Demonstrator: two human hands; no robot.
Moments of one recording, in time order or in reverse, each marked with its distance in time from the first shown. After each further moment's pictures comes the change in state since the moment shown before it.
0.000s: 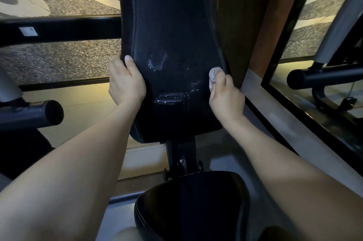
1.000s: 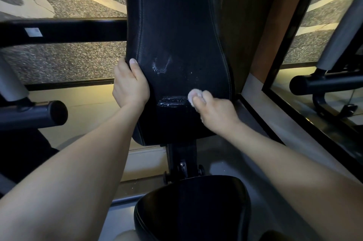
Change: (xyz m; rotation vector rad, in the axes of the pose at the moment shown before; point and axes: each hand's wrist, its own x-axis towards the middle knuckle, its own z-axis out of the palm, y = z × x) left_hand -0.001 -0.003 -0.001 -0.005 -0.013 -0.005; right_hand -0.013 -0.015 -0.007 -0.071 -0.155 -0.465
